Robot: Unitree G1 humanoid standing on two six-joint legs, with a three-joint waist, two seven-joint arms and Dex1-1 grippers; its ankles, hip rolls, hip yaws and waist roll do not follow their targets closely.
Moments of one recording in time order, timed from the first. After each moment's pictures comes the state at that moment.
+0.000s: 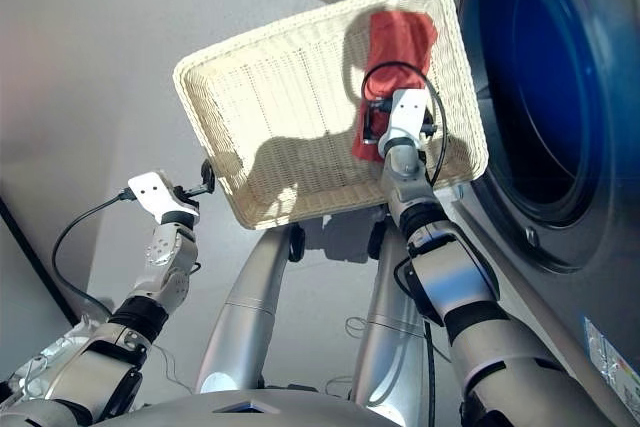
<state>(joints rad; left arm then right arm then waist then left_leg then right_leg) -0.33 0.27 -0.29 0.57 -0.63 -0.43 0.21 -1.04 -0.32 0.35 1.21 0.53 -0.29 -0.17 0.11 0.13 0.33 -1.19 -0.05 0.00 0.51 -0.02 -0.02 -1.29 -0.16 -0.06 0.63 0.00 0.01</state>
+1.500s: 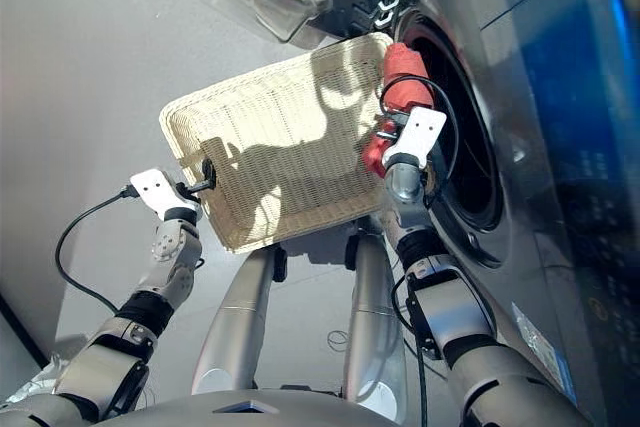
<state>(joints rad) -0.36 0.22 -0.23 0.67 -0.60 -0.46 0.25 -0.73 -0.29 0.15 0.85 0.45 -0.39 -0.43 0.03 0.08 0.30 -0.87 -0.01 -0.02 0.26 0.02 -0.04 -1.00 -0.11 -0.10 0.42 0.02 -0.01</state>
